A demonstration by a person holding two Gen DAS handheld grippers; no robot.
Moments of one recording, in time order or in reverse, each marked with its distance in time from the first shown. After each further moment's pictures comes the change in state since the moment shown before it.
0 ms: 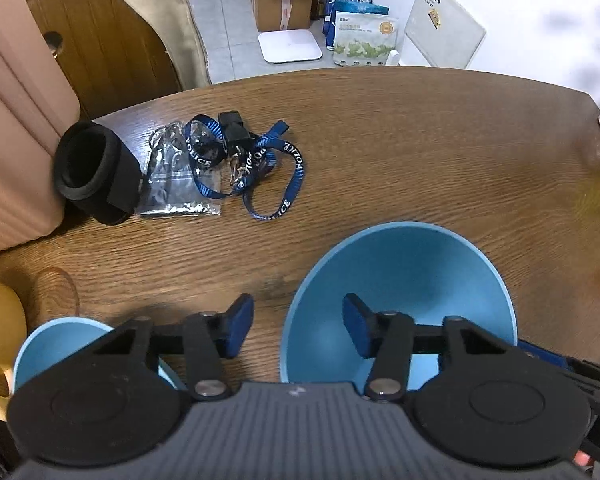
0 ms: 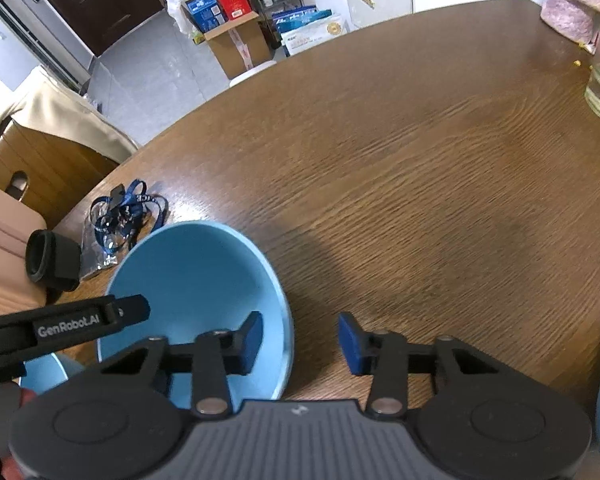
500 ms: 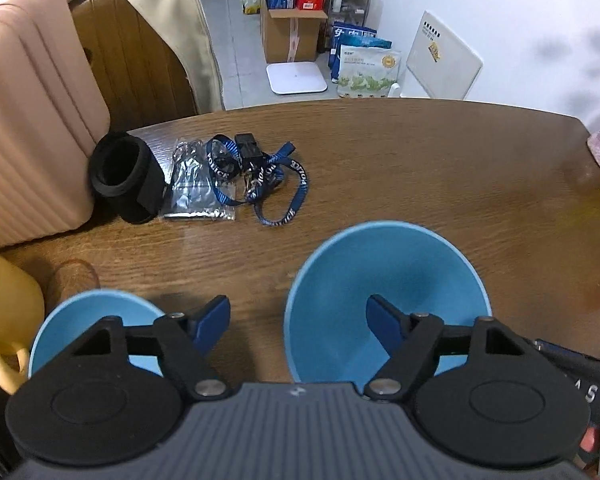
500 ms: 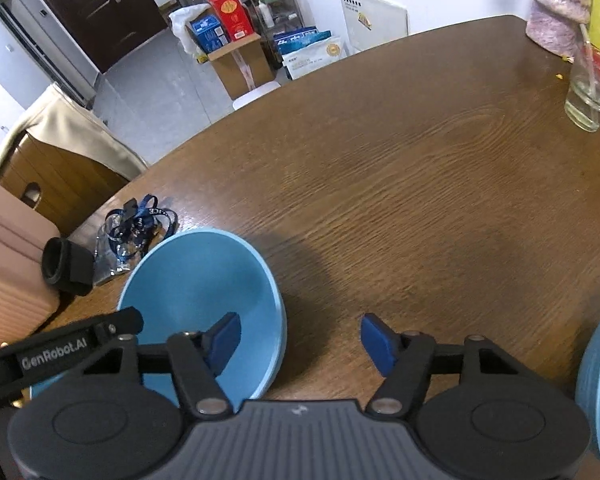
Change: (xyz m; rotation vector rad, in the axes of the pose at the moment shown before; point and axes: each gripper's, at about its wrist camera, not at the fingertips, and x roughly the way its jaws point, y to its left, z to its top) left arm -0.035 0.004 -0.022 -0.030 -0.103 0.005; right arm -0.031 -0.005 -0.012 -0.005 -0.068 0.004
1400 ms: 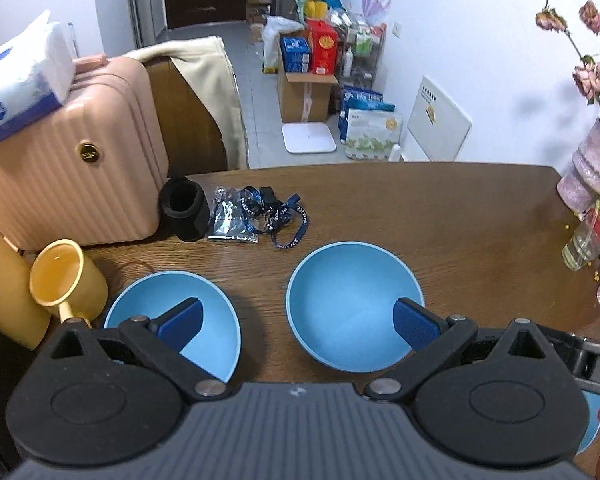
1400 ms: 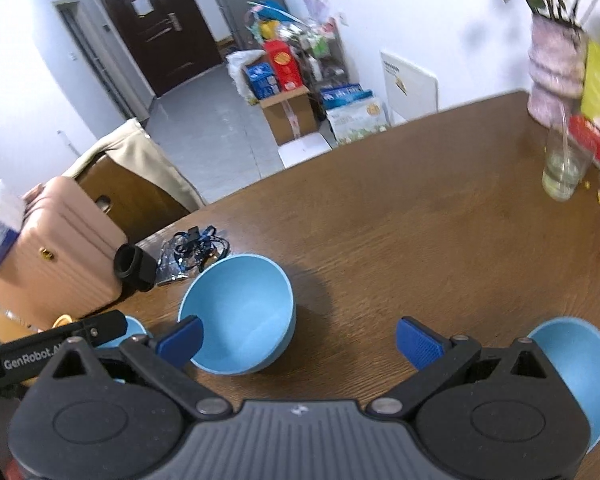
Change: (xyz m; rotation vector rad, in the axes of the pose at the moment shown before) left arm -0.129 -0.011 -0.048 -0.038 -0.184 0.029; right arm -0.129 -0.020 -0.024 -0.105 -0.147 0.101
